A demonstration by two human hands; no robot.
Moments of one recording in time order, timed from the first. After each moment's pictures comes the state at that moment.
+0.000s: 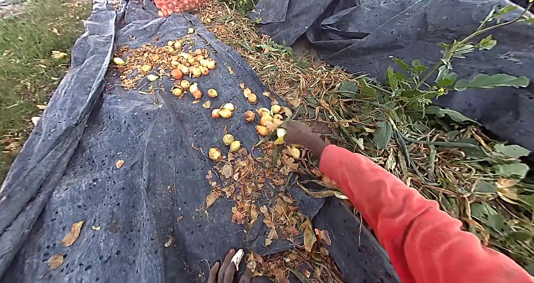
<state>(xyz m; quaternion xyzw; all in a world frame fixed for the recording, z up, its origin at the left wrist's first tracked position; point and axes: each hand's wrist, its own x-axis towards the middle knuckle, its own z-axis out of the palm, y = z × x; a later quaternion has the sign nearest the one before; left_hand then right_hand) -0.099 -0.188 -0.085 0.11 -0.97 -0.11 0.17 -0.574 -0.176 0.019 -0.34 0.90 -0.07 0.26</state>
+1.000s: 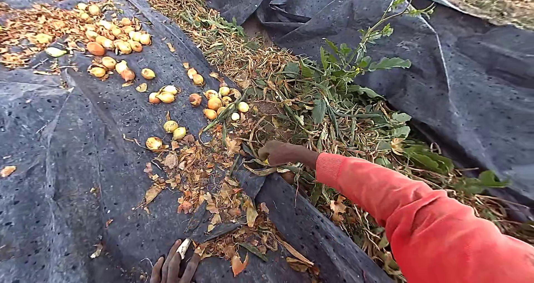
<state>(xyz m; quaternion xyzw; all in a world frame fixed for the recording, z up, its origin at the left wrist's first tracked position) -0.096 -0.189 -0.081 0.08 -0.98 -0.12 0.16 -0.526 -0.031 -0.002 -0.49 0.78 -0.05 0.39</state>
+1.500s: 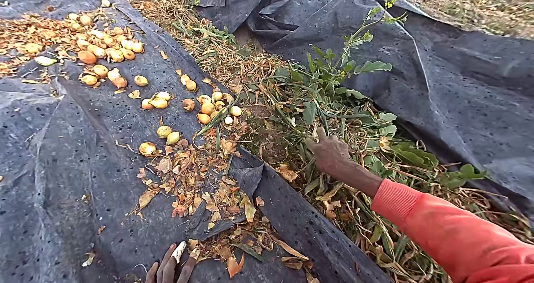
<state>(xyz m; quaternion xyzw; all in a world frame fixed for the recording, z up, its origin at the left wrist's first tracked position) -0.096 -0.193 -0.081 0.08 -0.98 -0.12 0.16 -0.489 0.084 0.062 -0.23 0.95 0.11 0.16</state>
